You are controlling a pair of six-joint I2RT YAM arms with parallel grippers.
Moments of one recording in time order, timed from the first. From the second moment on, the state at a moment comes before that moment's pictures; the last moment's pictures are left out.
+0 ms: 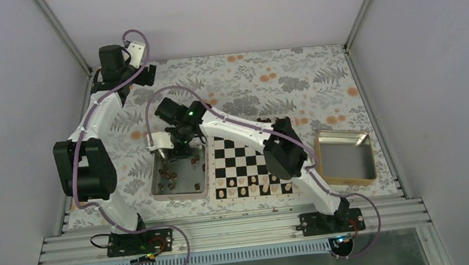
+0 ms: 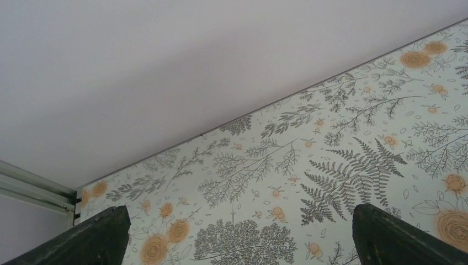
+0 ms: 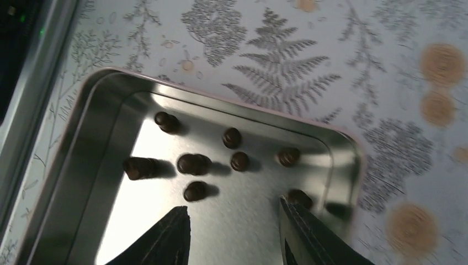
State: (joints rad) left arm -0.03 1.75 1.46 -0.20 0.13 0.33; right arm 1.00 2.30 2.15 -0.94 -0.37 -0.70
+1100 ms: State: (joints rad) left arm -0.03 1.73 1.46 -0.20 0.14 0.33; right arm 1.07 2.41 2.10 -0.86 -0.50 -0.71
